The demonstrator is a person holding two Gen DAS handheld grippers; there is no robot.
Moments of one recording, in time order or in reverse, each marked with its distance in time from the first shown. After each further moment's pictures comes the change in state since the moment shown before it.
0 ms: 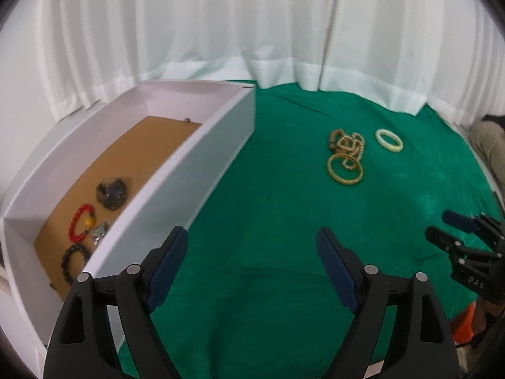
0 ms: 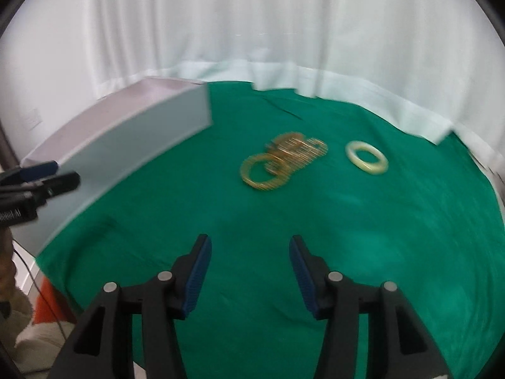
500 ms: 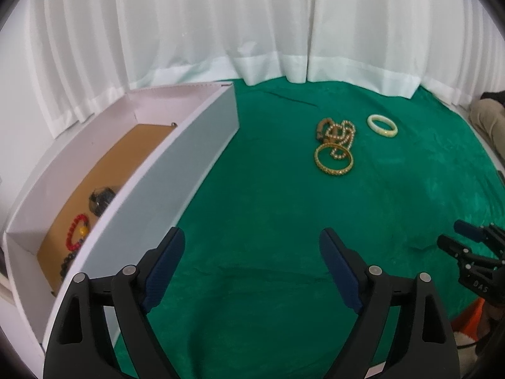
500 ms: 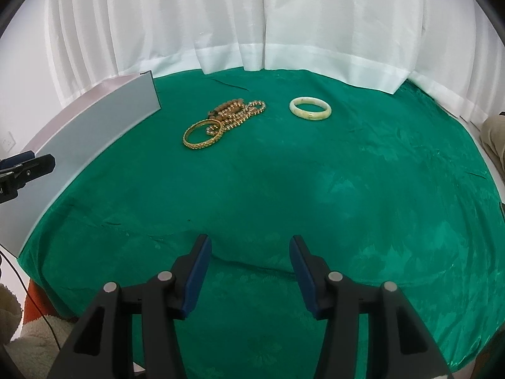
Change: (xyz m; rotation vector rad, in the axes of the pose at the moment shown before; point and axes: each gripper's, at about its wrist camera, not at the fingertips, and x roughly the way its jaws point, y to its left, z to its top) left arm 0.008 -0.026 -0.009 0.067 0.009 0.022; right arm -0.003 -0.043 -0.041 0.117 0.032 -0.057
